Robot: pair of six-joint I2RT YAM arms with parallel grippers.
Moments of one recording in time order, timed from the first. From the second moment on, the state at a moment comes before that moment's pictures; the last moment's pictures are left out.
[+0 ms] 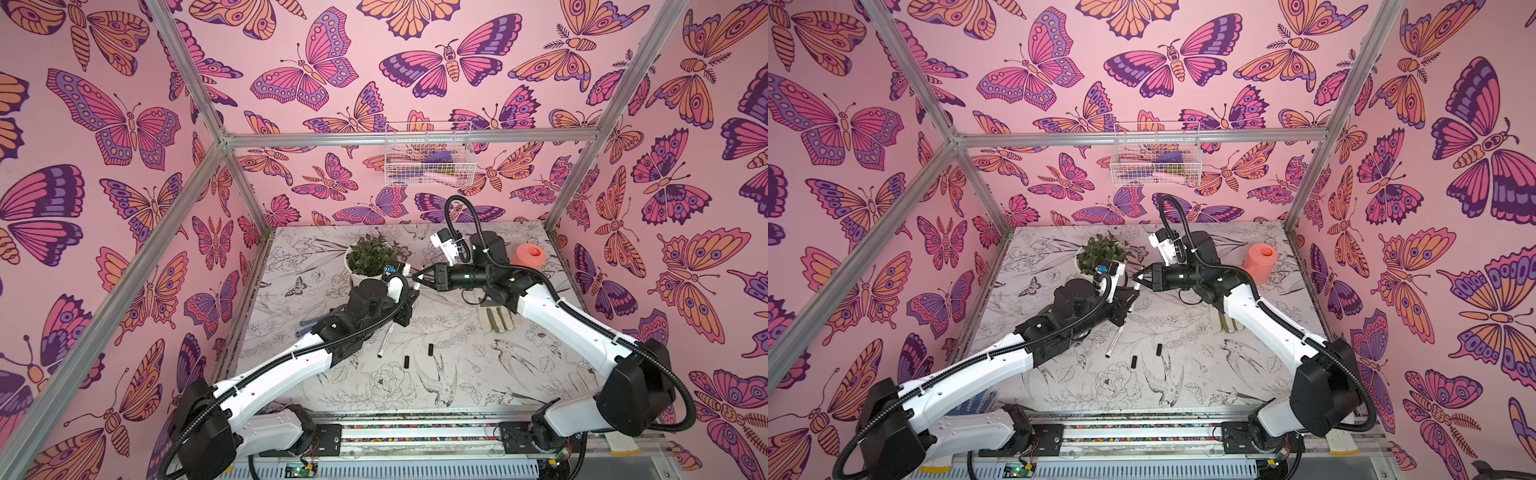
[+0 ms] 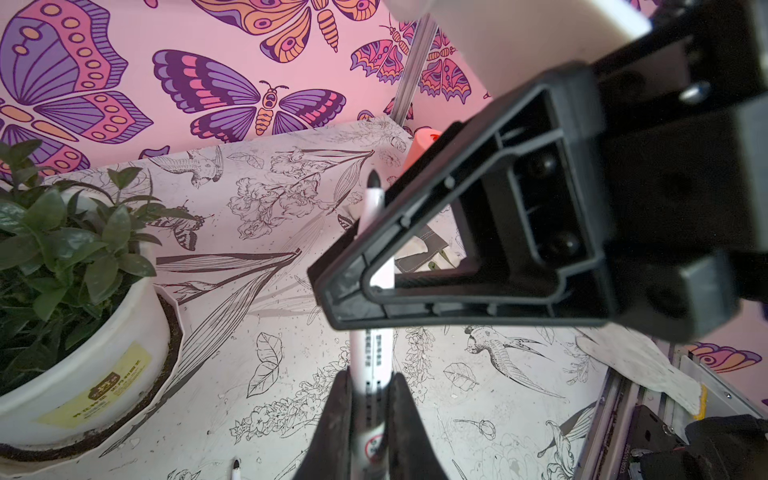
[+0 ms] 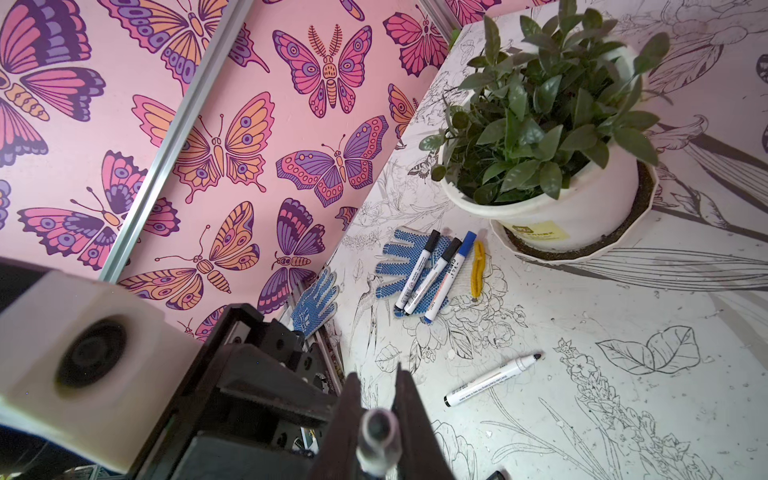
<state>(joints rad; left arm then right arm) -0.80 1.19 0.88 -0.02 0.01 -0.27 0.54 1.46 1.21 -0.21 -0.71 0.55</state>
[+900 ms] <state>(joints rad) -0.78 1.26 0.90 -0.01 0.08 -0.29 0.55 1.46 1.21 -0.22 -0.74 0.55</state>
